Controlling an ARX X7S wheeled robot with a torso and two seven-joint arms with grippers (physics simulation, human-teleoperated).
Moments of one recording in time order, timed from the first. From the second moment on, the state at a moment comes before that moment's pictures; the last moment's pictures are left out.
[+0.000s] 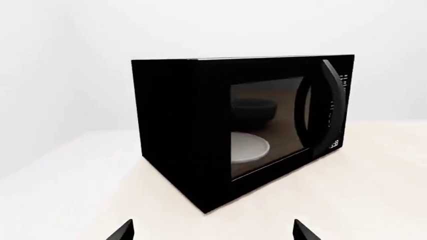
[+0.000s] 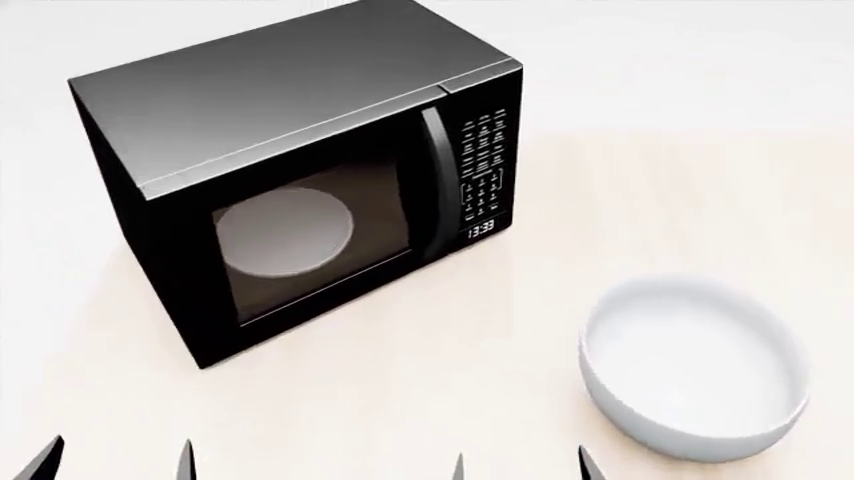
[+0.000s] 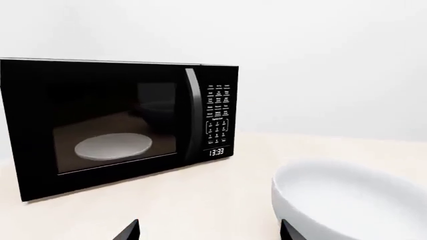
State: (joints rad) left arm 0.06 -0.15 0.14 0.18 -0.10 -0.03 -0.18; right arm -0.05 0.14 -0.21 -0.18 0.08 -0.01 0.14
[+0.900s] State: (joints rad) left arm 0.05 -0.18 0.17 0.18 -0.11 -0.03 -0.22; right arm -0.04 0.17 -0.24 -0.15 0.12 -0.03 0.16
